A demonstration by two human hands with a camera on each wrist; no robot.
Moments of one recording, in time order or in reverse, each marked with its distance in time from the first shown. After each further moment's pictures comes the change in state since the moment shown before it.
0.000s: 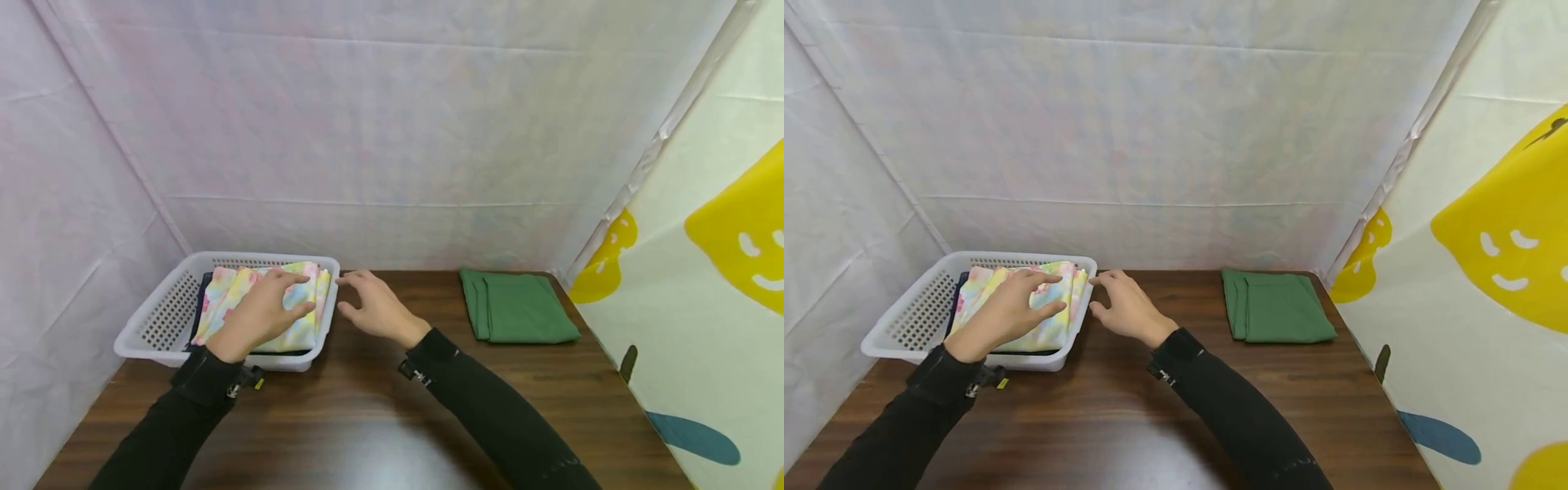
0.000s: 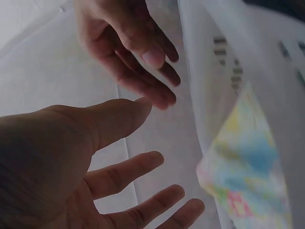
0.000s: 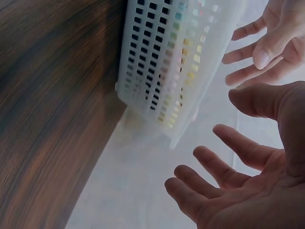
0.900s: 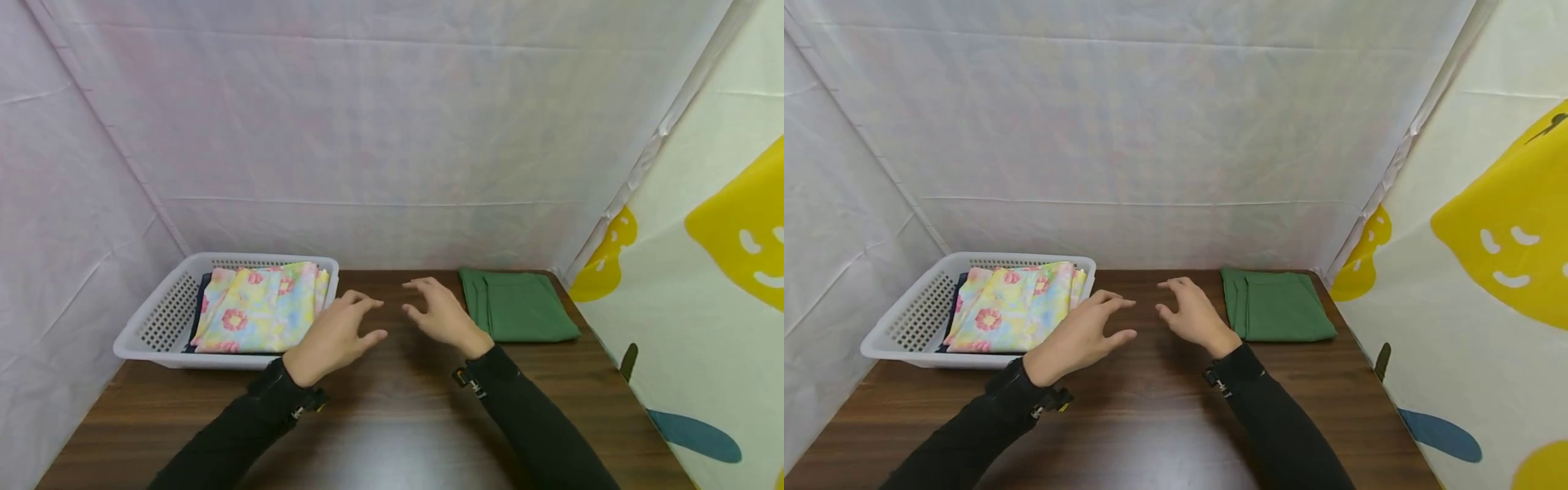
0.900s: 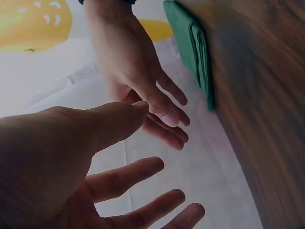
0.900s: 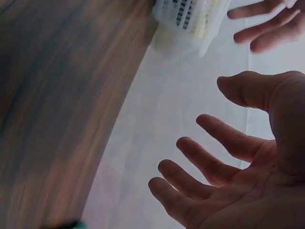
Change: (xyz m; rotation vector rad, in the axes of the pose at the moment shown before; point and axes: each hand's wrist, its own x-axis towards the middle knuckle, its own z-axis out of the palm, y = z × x) left_hand 0.007 0.085 0.077 0.039 -0.029 0.155; right_hand -0.077 0.071 -0.047 -0.044 0.044 0.202
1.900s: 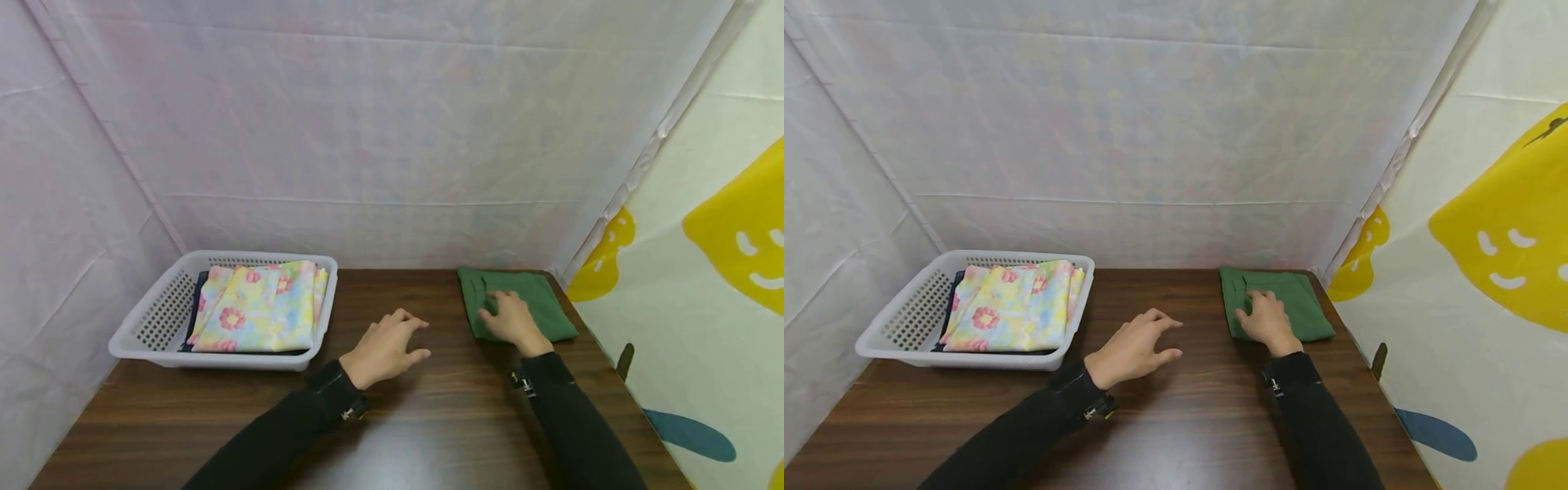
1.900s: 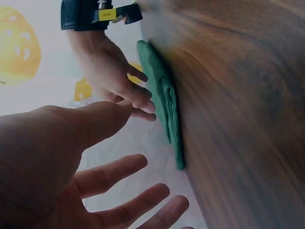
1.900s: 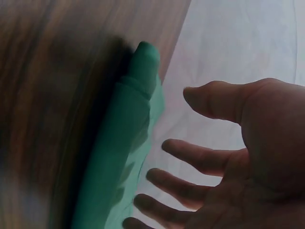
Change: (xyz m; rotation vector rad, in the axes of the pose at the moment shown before) left_hand 0.029 0.038 0.068 -0.079 -0.146 0.063; right_hand -0.053 0.115 -0.057 -0.119 -0.046 0.417
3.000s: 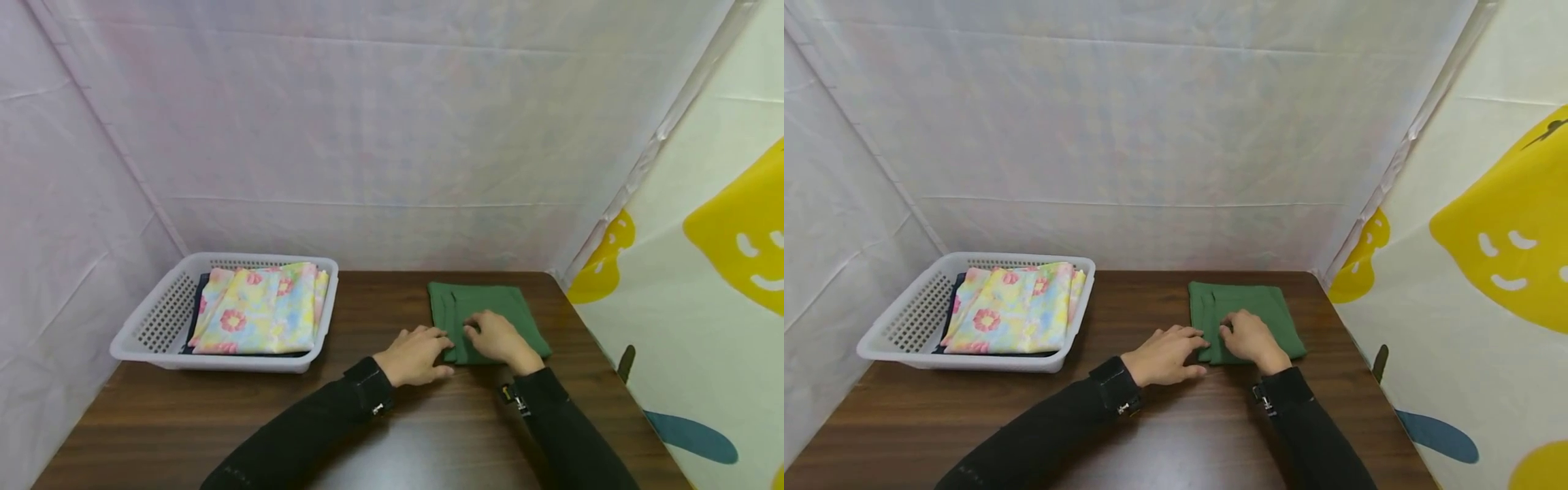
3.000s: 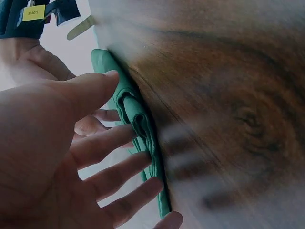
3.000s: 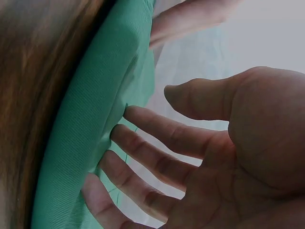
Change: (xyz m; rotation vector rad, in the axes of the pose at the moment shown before) left_hand 0.036 0.012 0.043 0.171 -0.183 0.133; right_hand -0.027 -0.043 0.015 -0.029 -0.130 -0.067
